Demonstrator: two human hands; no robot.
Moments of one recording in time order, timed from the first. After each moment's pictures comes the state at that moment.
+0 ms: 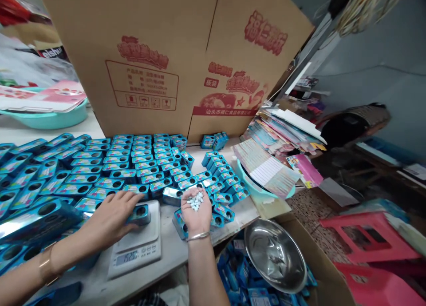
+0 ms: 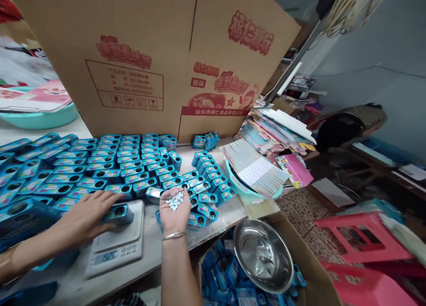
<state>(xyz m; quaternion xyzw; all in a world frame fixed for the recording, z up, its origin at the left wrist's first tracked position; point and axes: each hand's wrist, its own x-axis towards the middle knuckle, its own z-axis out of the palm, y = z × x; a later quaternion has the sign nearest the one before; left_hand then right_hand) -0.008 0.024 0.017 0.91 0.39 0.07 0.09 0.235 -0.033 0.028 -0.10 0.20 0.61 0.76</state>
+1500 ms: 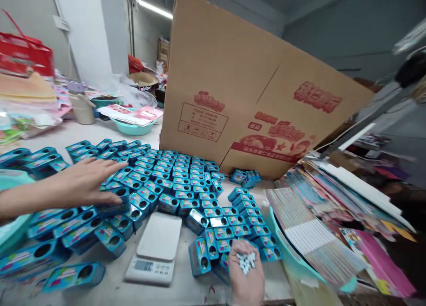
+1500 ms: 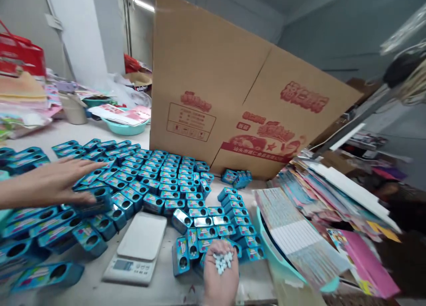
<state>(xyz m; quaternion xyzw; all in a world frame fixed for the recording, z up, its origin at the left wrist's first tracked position) -0.151 0.039 0.122 0.82 0.56 0.07 -0.09 0.297 -0.084 0.010 -0.15 0.08 0.59 0.79</state>
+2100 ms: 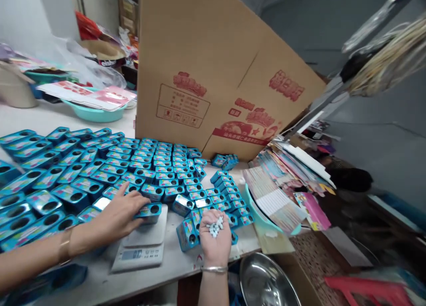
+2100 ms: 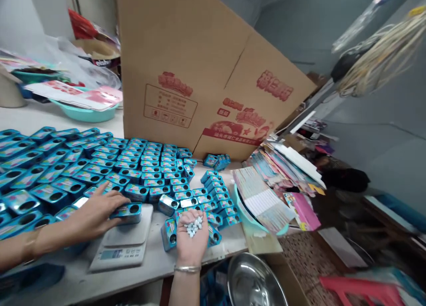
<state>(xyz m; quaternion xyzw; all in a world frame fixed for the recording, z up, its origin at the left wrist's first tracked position) -0.038 0.008 0.031 0.90 0.41 0.14 0.11 0.244 -0.076 0.036 -0.15 0.04 0.63 0.76</state>
